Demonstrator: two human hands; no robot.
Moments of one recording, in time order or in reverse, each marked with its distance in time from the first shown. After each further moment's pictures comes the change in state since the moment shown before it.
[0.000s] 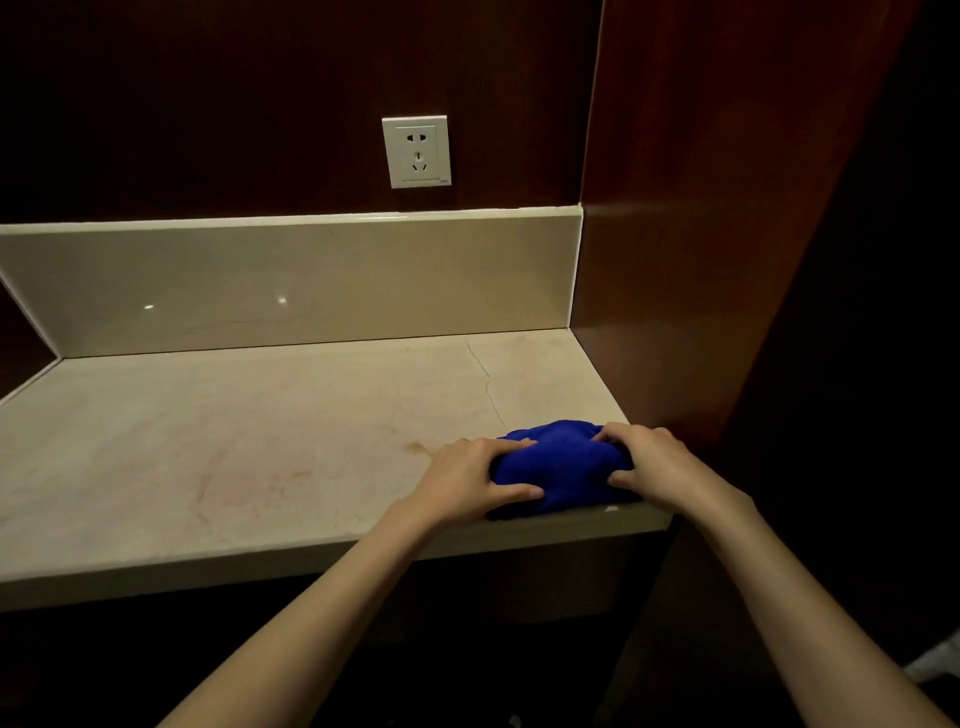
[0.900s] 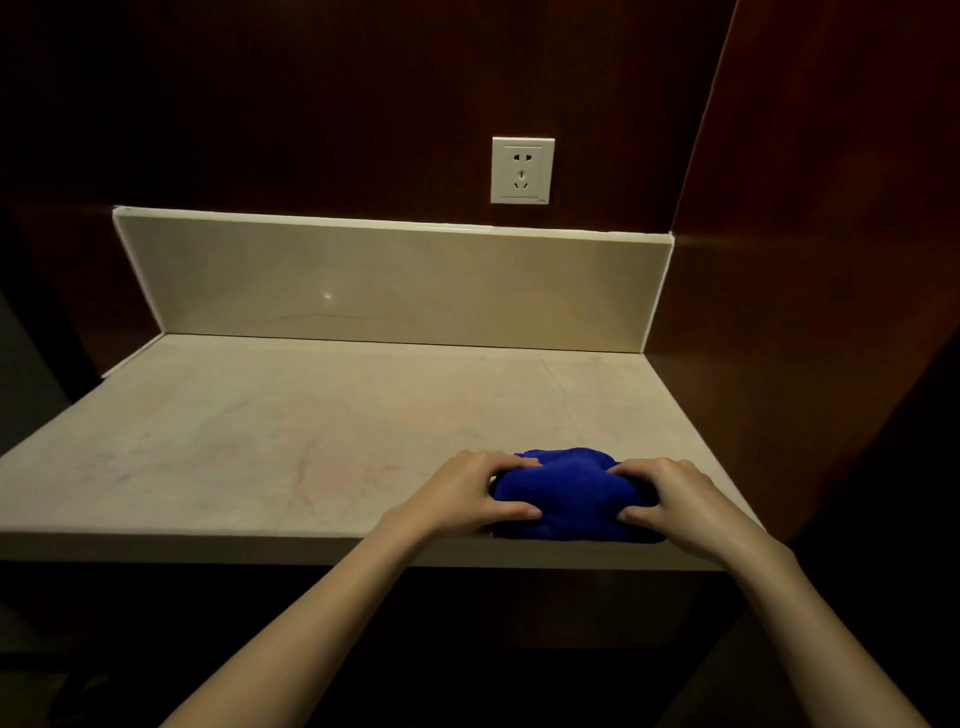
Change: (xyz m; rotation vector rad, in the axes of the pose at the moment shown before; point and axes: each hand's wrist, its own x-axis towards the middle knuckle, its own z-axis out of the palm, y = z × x) left_hand -0.051 -0.067 -0.040 -0.157 0.020 -0.013; right_hand -0.009 -0.064 0.021 -0.051 -0.020 -0.207
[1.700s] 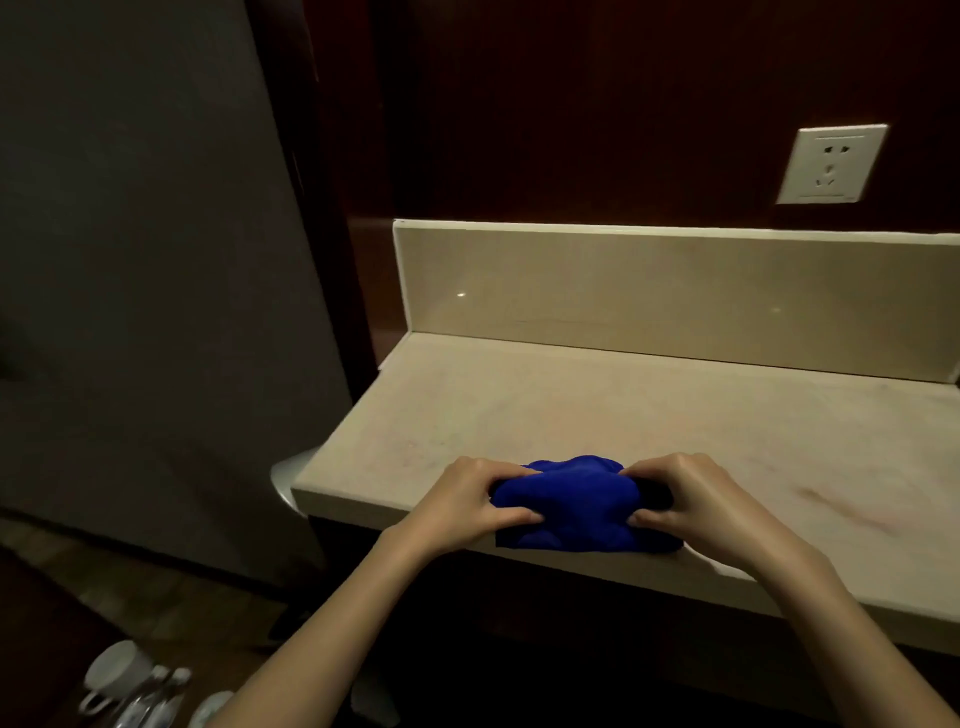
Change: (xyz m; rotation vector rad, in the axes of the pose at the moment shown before) left_hand -0.195 -0.145 -0.169 -0.035 0.210 -0.179; right_hand 0.068 -0.254 0.093 0.054 -0.080 -0.323
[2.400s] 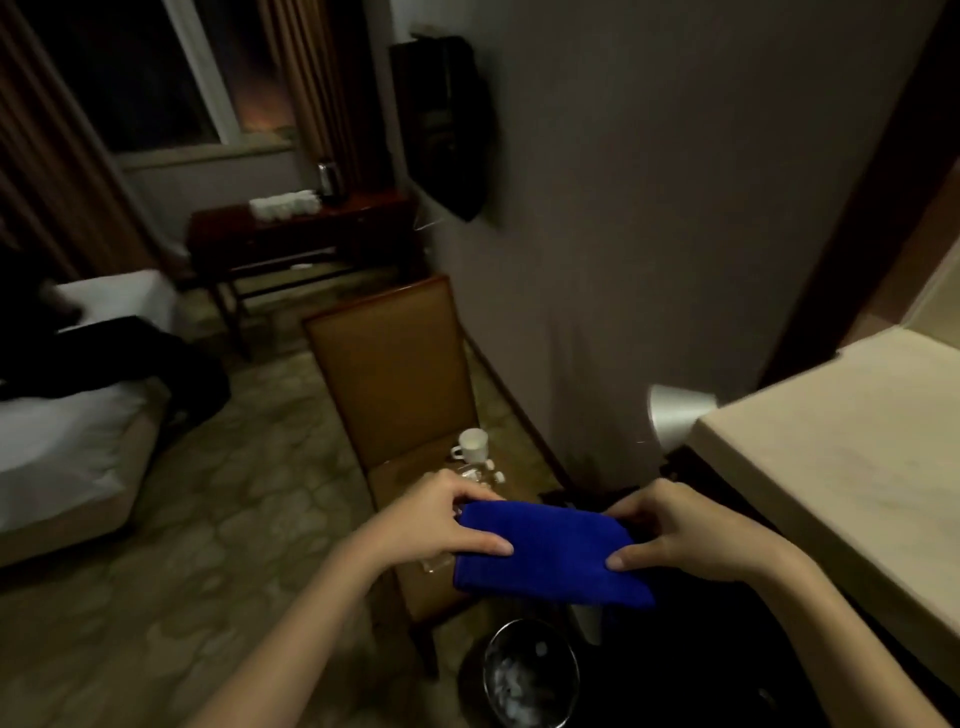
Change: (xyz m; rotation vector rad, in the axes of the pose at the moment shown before) left_hand -0.337 -0.025 -0.086 -0.194 0.449 -0.810; right_hand 0.080 -0.250 0.161 0.067 -0.849 -0.802
